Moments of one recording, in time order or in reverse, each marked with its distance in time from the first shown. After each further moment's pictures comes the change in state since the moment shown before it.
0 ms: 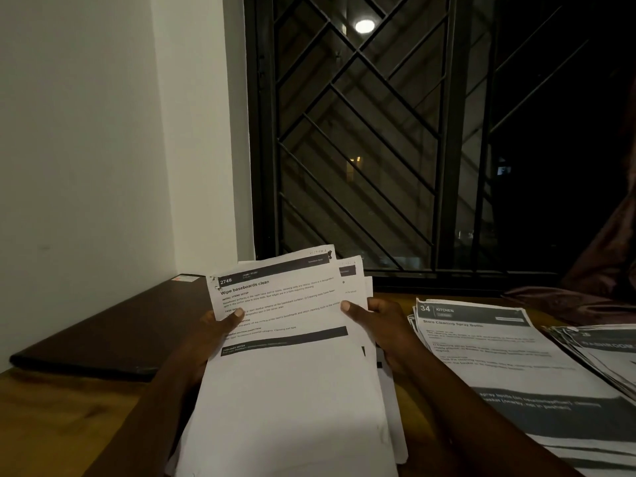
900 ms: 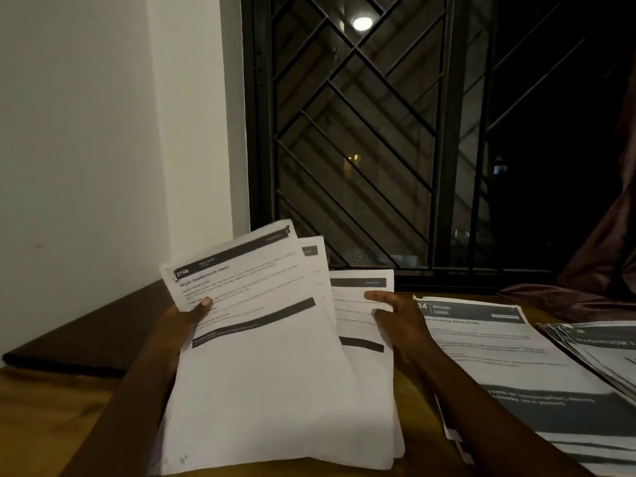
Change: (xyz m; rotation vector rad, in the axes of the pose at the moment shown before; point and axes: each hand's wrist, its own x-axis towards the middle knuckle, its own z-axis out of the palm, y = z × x) left_hand -0.012 0.016 -0.023 -0.110 0.178 0.079; right_hand 0.017 0.013 -0.029 -0.256 0.196 -0.038
